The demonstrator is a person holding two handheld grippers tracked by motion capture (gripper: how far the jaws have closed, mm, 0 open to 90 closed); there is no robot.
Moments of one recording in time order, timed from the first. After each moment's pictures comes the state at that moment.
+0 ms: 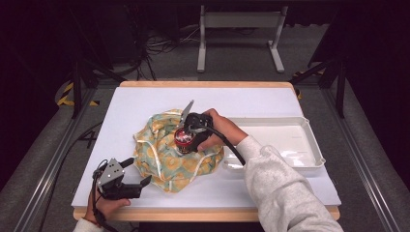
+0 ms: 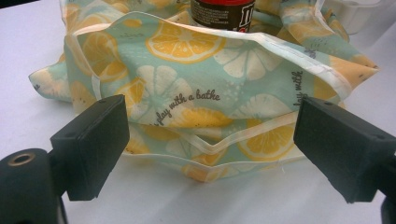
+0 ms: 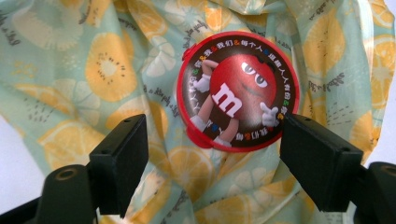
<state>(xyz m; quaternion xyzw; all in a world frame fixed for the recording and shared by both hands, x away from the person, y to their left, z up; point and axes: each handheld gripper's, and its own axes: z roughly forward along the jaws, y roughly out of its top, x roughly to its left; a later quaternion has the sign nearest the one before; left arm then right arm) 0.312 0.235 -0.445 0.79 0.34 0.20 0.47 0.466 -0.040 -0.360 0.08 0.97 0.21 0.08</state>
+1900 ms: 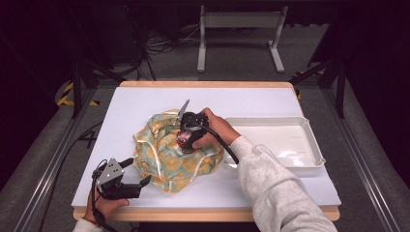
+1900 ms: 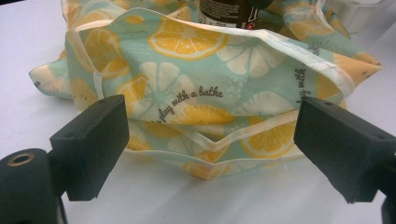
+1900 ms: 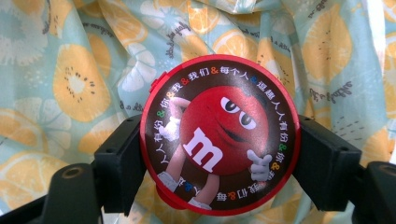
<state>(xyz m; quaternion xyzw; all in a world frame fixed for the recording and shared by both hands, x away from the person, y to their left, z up) 0.312 0.237 -0.446 0.79 0.34 0.20 0.47 0.479 -0.029 -0.374 0.10 0.97 0.20 0.08</state>
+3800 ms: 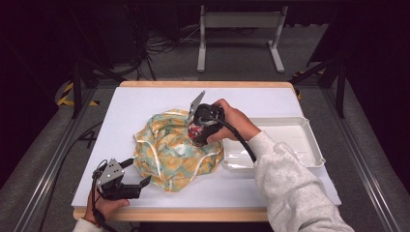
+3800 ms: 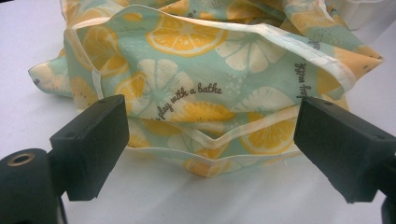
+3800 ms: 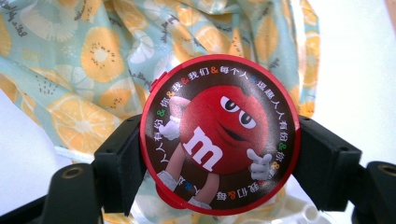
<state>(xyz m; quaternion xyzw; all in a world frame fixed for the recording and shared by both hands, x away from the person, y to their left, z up) 0.312 0.236 -0.447 0.79 0.34 0.20 0.47 0.461 -0.069 -0.320 0.09 0.97 0.21 0.12</state>
